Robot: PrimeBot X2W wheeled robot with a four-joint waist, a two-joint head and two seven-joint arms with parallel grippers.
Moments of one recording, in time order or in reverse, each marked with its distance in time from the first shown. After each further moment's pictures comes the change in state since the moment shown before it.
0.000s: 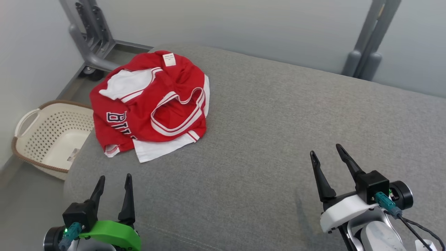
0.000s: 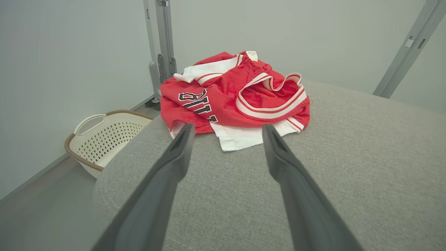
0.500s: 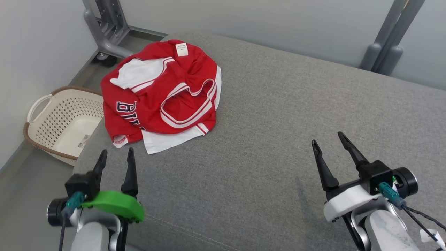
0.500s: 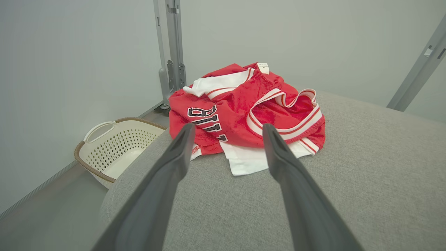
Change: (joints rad) left arm -0.114 -0.014 -0.004 0.046 -0.002 0.011 0.015; right arm -0.037 -0.038 0.024 -0.009 0.004 0.000 0.000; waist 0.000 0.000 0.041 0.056
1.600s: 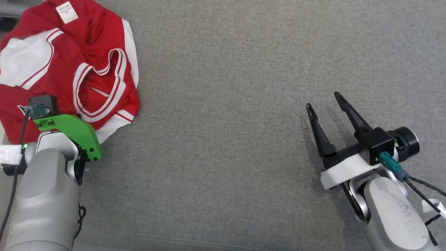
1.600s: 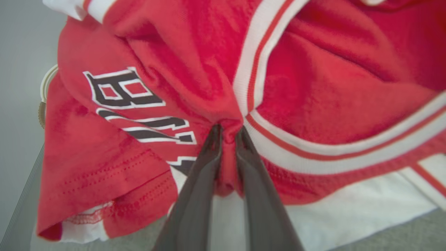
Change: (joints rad) left arm -0.590 0.137 -0.016 0.645 -0.035 0.086 0.356; right arm -0.163 -0.055 0.062 -0.037 0.000 0.000 0.000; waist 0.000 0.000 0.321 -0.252
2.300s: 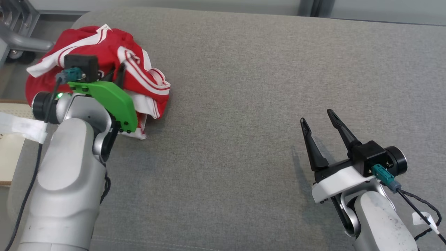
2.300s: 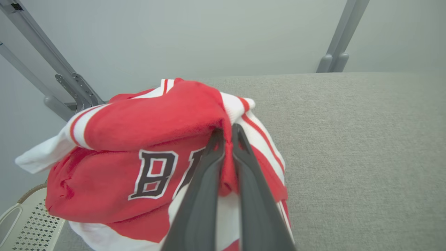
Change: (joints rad) left arm 0.027 -0.027 -0.180 -0.420 -0.067 -0.097 0.047; right arm 0.061 0.077 -0.027 0.022 0.029 0.000 0.000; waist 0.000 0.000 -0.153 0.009
